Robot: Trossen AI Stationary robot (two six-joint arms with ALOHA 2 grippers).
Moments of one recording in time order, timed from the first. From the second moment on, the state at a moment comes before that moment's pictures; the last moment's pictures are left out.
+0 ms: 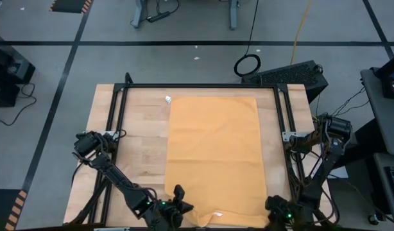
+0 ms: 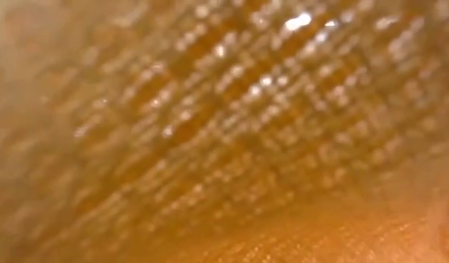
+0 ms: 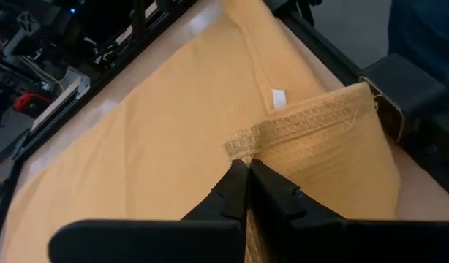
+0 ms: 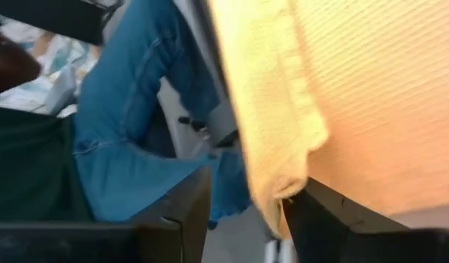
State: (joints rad) left arm -0.81 1.95 1.28 -0.06 -0.68 0.14; right arm 1.24 1.60 0.78 -0.06 0.37 1.67
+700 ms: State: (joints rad) left arm -0.82 1.95 1.28 -0.06 -0.68 0.11; right arm 1.16 1.55 0.78 -0.01 0.26 1.56
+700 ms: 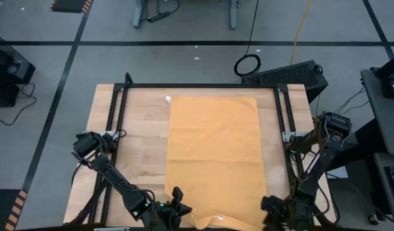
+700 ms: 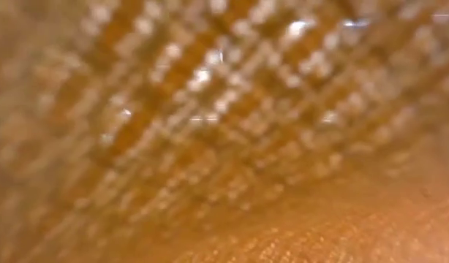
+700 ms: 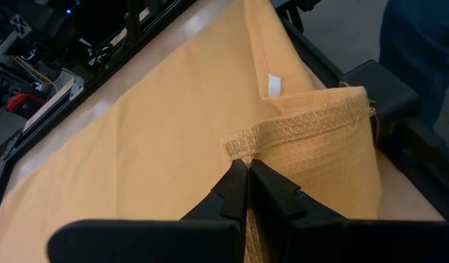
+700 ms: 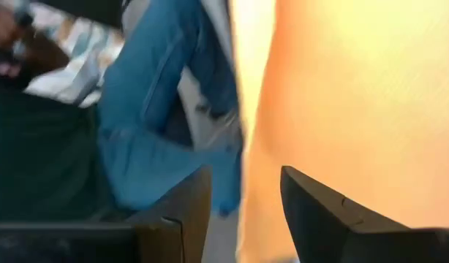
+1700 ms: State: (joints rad) left arm -0.78 1.95 1.28 -0.06 -0.68 0.11; right arm 0.09 1.56 0.78 -0.05 0.24 0.47
